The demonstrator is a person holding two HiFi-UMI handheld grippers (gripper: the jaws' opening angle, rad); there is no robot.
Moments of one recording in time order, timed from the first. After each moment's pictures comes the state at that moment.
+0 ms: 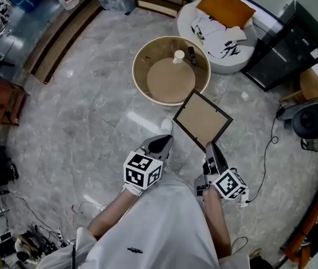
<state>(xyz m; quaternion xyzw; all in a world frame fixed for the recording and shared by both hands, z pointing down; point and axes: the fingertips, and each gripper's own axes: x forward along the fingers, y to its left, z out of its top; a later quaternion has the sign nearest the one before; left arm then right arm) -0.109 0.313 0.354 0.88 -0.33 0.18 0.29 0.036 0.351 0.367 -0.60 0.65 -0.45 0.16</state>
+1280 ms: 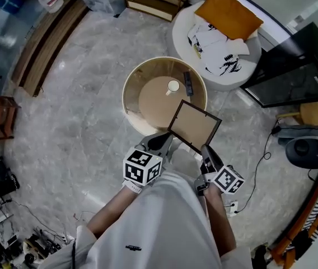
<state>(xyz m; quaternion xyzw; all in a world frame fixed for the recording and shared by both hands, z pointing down) -0.031 -0.004 0.371 0.86 -0.31 0.20 0.35 0.104 0.057 0.416 -0.57 0.62 -0.53 0.08</state>
